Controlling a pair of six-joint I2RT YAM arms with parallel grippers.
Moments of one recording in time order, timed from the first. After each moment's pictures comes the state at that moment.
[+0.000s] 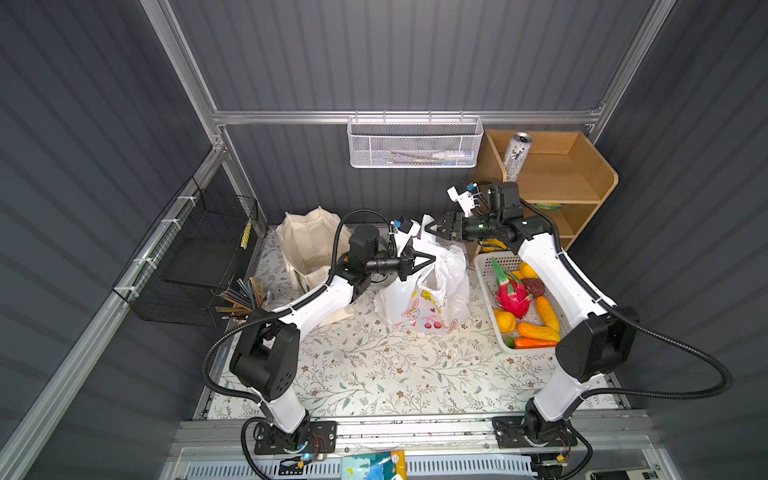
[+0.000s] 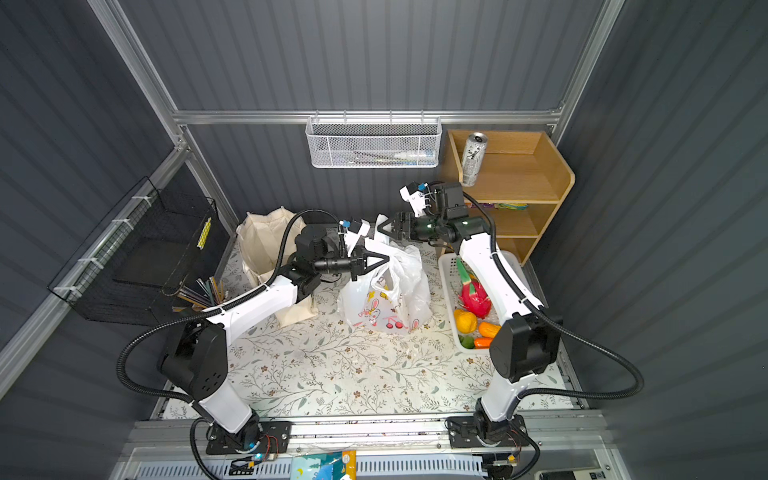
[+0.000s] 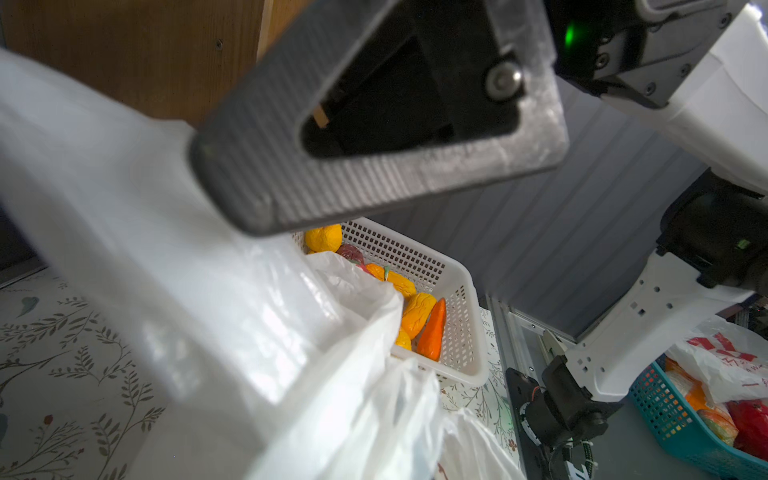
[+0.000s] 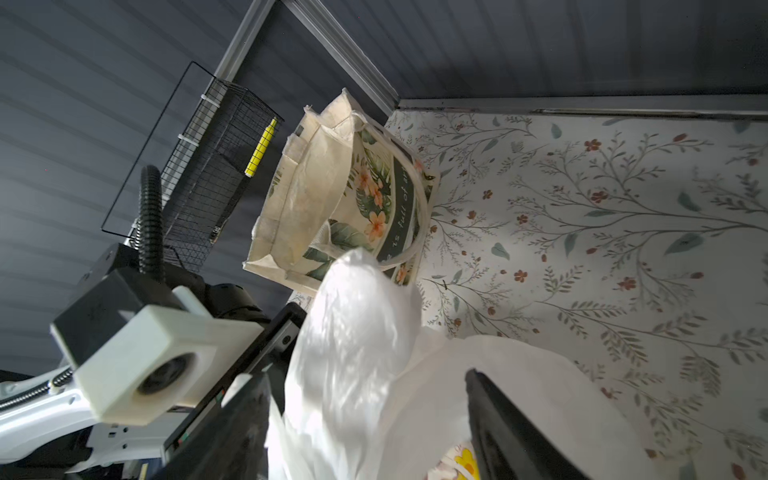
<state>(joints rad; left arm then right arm) -0.56 1.69 1.26 0.29 0.90 -0.25 0.30 1.75 1.77 -0.59 -0.84 0.37</state>
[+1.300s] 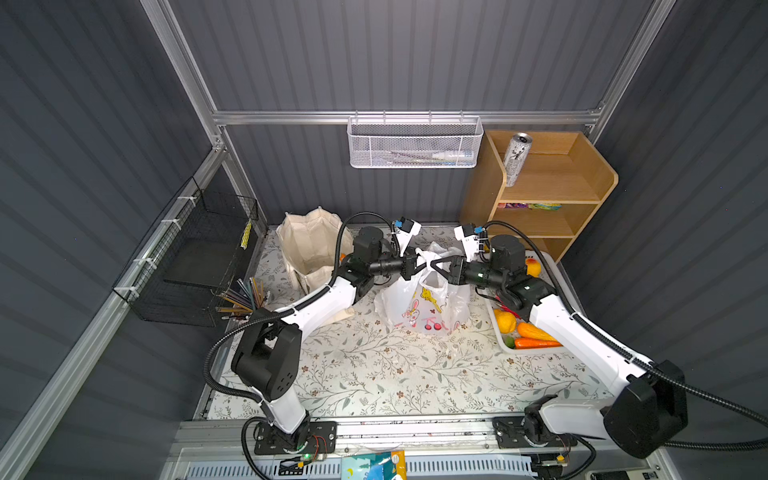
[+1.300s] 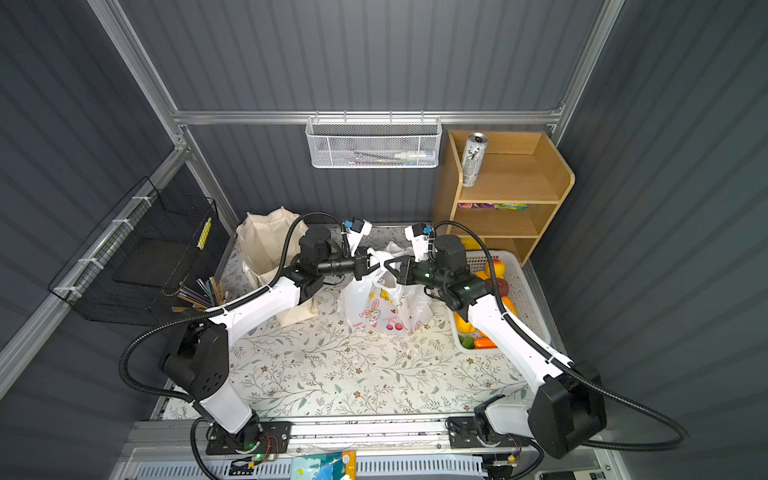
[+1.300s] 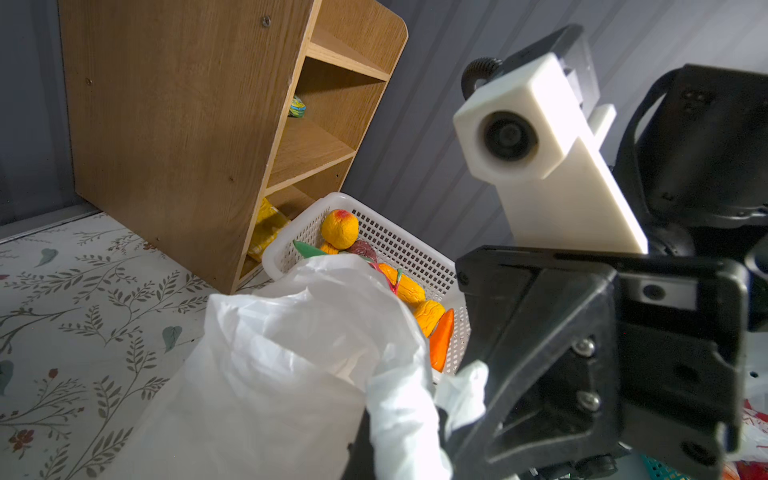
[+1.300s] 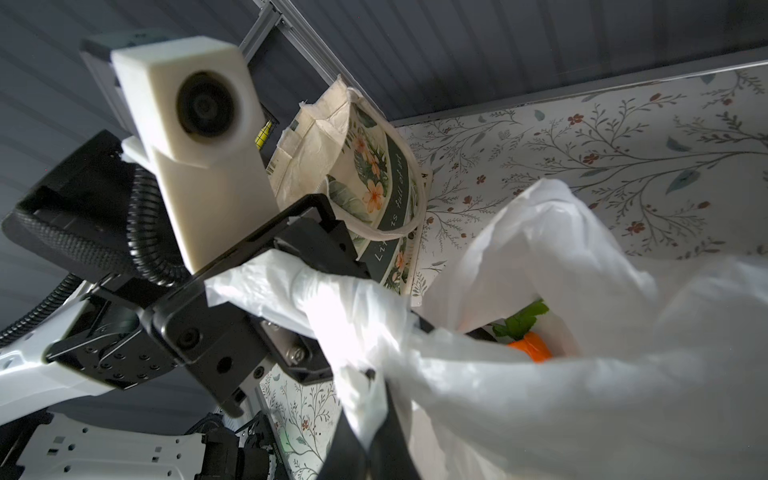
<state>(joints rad) -0.57 1.70 1.26 0.28 0.79 -0.35 0.43 1.31 1.05 -0.09 -0.55 0.55</state>
